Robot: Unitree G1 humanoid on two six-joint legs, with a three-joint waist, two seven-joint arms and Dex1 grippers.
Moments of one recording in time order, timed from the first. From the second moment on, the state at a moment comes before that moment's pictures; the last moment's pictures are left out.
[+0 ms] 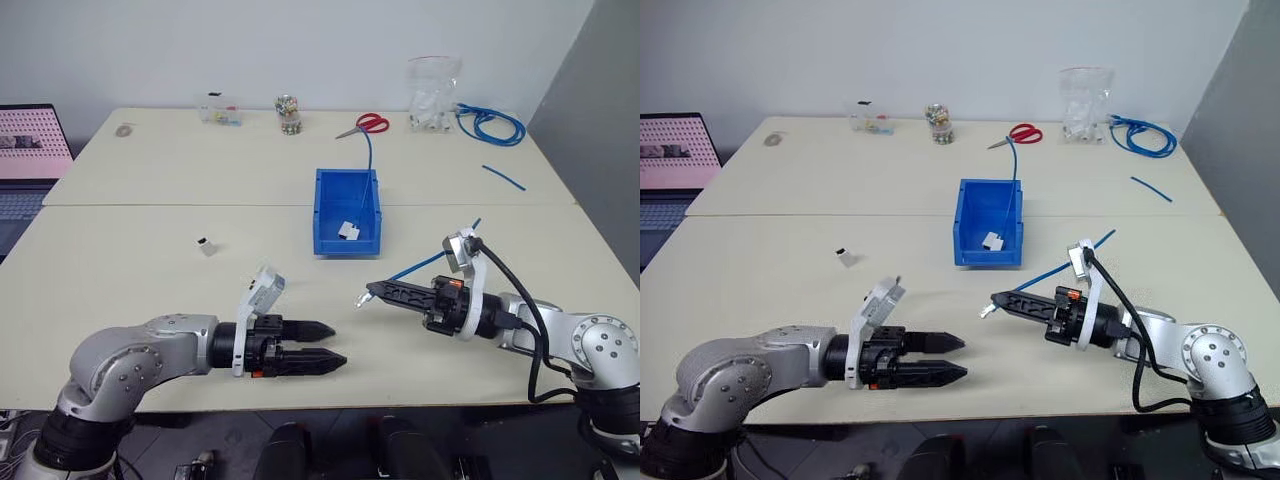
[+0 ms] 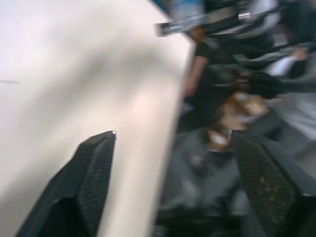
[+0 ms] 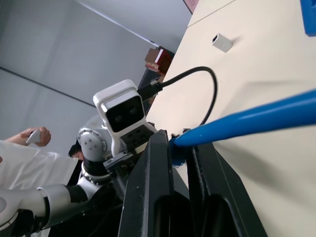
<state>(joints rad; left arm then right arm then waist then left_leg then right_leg) -0.15 0.74 0.00 -0.48 -0.95 0.96 -0.74 -0.31 -0.66 0.05 -0.31 1.82 0.97 0.11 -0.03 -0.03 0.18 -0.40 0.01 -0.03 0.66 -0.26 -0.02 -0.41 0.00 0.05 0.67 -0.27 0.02</state>
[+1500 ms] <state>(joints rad) -0.47 0.14 0.23 0.35 -0.09 0.21 0.32 -0.36 -0.59 -0.02 -0.22 1.58 1.03 0.19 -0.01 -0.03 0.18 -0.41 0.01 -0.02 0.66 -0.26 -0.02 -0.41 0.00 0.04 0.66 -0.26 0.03</state>
